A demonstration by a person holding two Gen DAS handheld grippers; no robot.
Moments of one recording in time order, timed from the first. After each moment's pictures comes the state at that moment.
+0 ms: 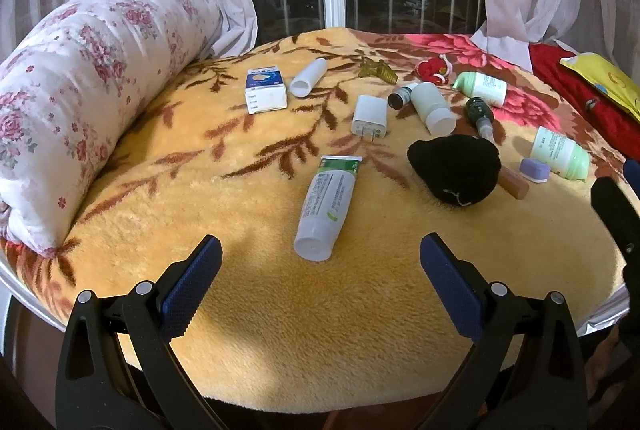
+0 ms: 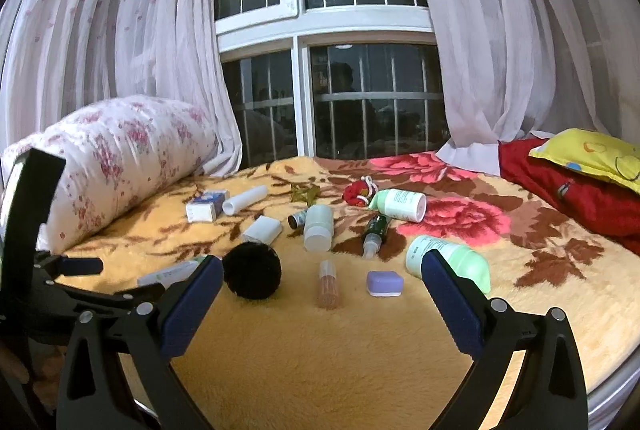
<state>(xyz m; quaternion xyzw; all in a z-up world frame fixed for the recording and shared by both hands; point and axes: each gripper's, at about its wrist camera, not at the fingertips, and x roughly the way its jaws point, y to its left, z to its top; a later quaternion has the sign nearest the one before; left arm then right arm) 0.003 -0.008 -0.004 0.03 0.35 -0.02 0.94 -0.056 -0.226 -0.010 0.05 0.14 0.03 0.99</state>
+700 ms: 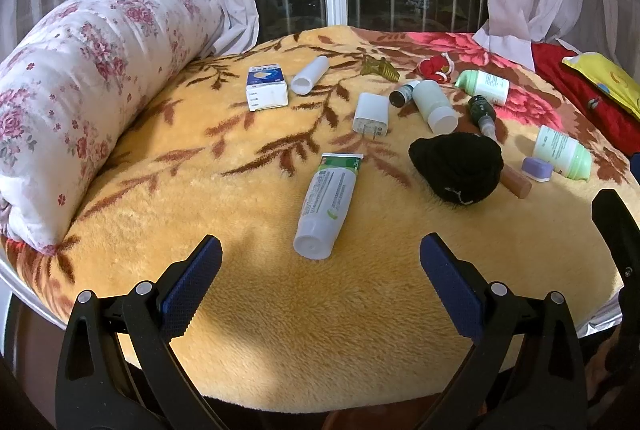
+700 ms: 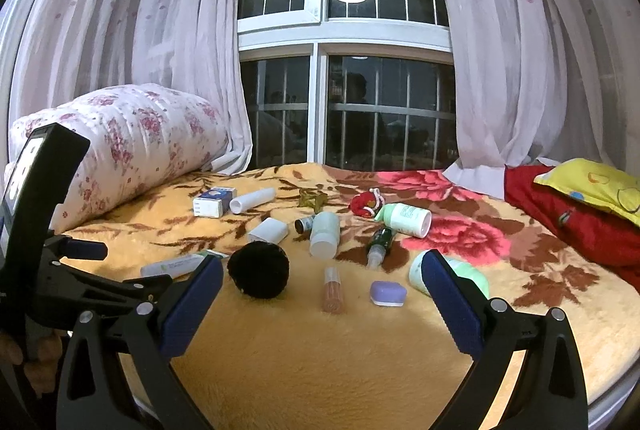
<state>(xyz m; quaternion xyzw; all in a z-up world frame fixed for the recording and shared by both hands) 0.004 -0.008 -0.006 0.03 0.35 -0.01 0.94 -0.061 -0.218 -0.014 0.00 0.12 0.04 0.99</state>
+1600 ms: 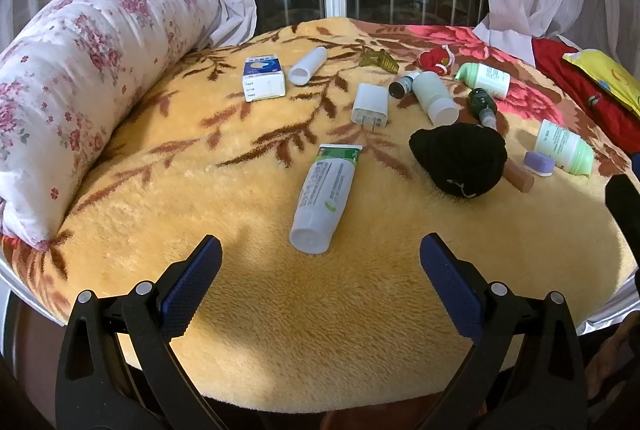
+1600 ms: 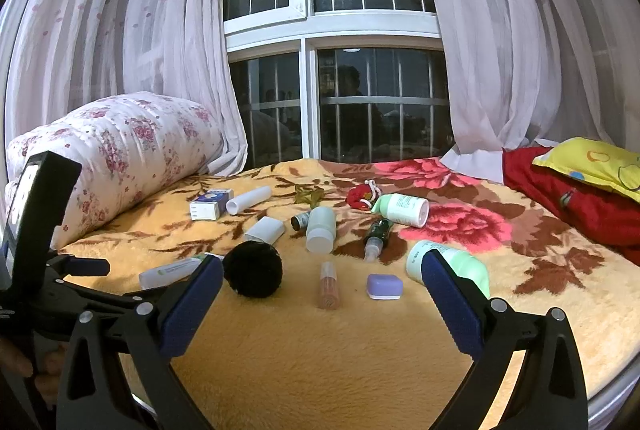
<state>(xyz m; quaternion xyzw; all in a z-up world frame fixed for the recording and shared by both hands) 0.005 -0.009 -0.015 0.03 0.36 -0.02 0.93 -0.059 -0.232 -0.014 0.04 0.13 0.04 0.99</state>
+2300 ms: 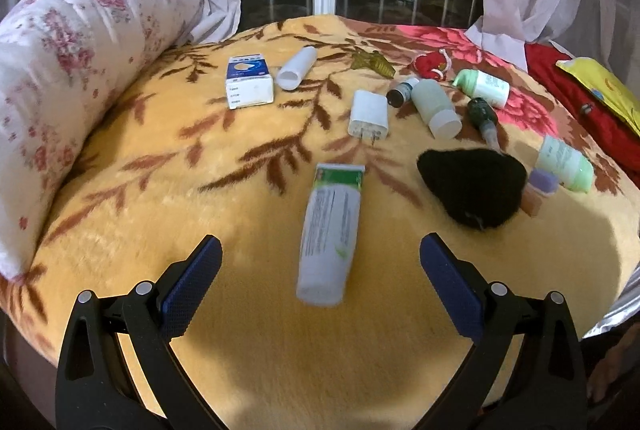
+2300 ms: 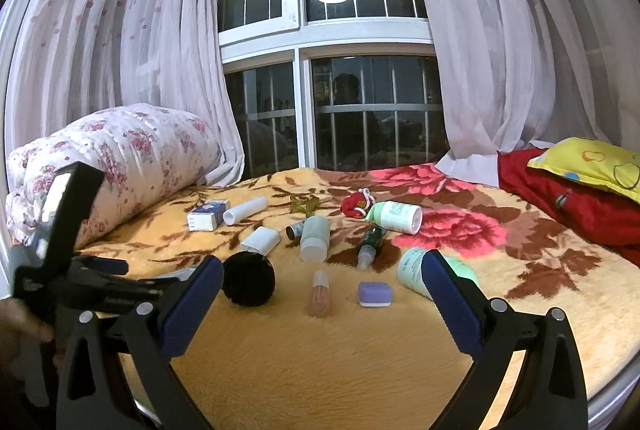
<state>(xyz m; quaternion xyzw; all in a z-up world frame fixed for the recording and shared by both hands) 0.047 0.005 -0.012 0.01 0.37 -0.06 0.93 -0.064 -0.244 -0.009 0.05 0.12 0.04 0.99</state>
